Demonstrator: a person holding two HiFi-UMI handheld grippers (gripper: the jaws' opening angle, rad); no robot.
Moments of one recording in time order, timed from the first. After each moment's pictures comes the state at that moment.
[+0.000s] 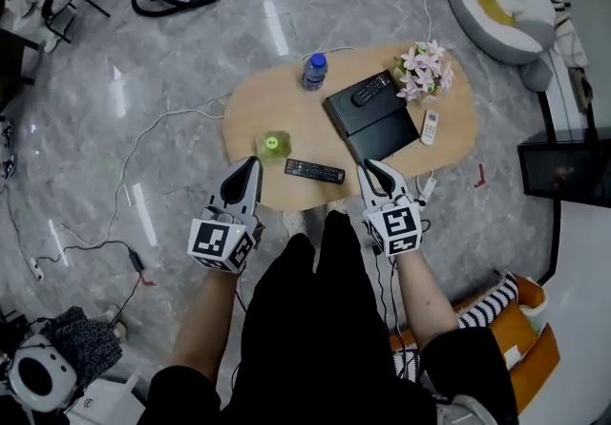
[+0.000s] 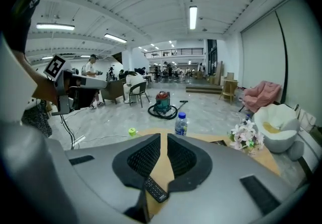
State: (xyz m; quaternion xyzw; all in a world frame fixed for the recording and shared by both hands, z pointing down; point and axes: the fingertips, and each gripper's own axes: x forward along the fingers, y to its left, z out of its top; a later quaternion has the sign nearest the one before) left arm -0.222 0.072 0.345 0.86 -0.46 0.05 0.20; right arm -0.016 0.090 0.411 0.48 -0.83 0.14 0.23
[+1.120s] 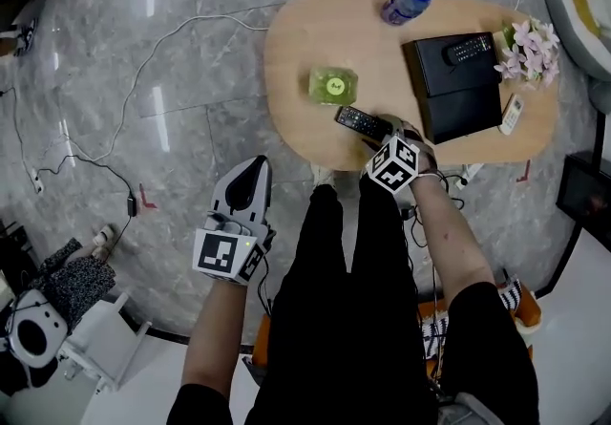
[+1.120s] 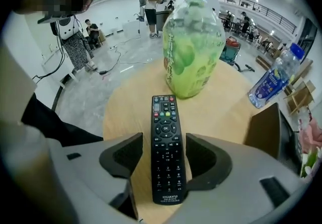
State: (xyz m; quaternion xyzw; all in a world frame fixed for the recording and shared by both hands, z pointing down) left arm -0.303 0.154 0.486 0.78 -0.55 0.11 0.28; right arm -0.106 0.122 0.719 0.12 -0.81 0.09 0.57
